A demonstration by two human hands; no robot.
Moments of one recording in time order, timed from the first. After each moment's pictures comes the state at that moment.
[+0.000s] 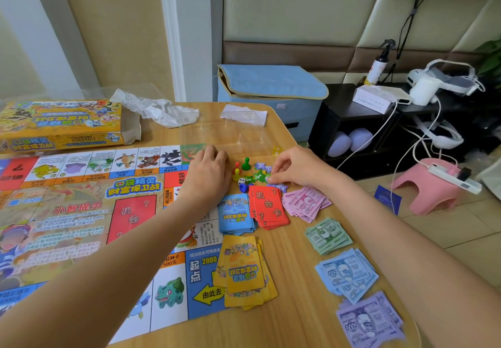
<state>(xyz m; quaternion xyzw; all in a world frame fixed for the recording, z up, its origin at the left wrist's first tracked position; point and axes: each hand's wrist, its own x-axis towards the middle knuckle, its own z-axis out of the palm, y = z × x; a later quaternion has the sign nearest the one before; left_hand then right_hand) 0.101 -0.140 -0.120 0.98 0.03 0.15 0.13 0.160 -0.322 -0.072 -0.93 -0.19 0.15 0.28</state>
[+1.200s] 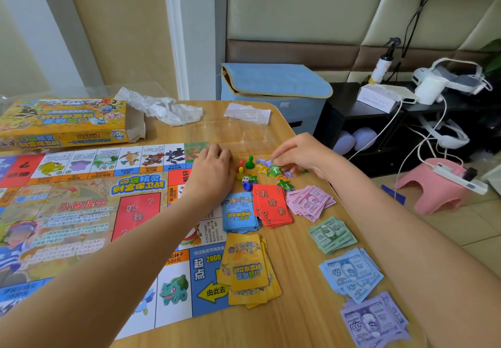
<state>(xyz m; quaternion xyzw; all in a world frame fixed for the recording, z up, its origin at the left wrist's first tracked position) 0.102 -0.140 -0.119 0.98 0.03 0.14 0.13 0.177 -0.315 -0.063 -0.88 -0.08 0.19 0.42</state>
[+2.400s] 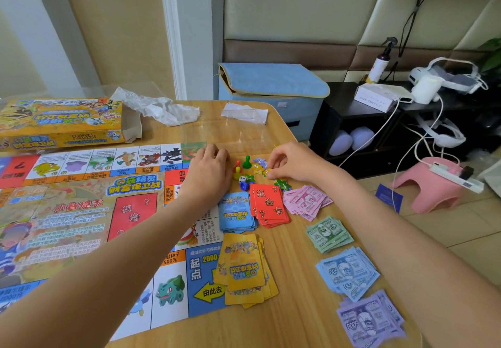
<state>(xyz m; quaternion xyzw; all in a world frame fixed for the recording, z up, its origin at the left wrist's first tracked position) 0.101 -0.141 -0.119 0.98 0.03 0.15 0.13 0.170 -0.316 -0.074 -0.93 -0.24 0.13 0.26</state>
